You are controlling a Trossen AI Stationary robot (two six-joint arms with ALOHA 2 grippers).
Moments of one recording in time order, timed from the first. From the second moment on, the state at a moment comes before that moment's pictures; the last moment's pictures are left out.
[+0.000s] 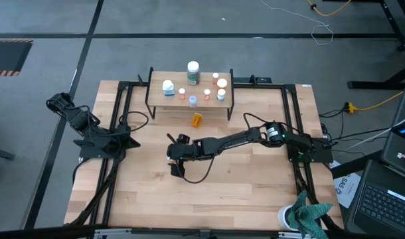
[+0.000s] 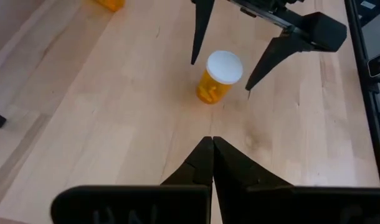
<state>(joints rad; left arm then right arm) -0.62 0.30 0.53 -0.93 -0.46 -0.75 0.15 2.38 1.89 -0.28 0.19 0.20</state>
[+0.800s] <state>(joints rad) -0.62 0.30 0.53 -0.95 -0.47 -0.75 0.13 2.38 2.02 -0.42 0.19 0.19</state>
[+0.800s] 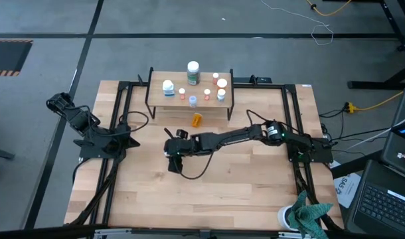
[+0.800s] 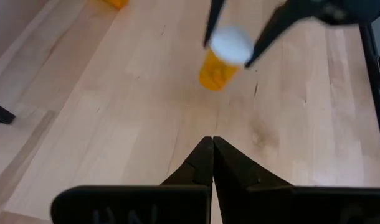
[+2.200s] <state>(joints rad) -0.62 0.30 0.53 -0.96 -0.48 -0.75 -0.38 2.07 2.22 -0.93 0.23 -0.04</state>
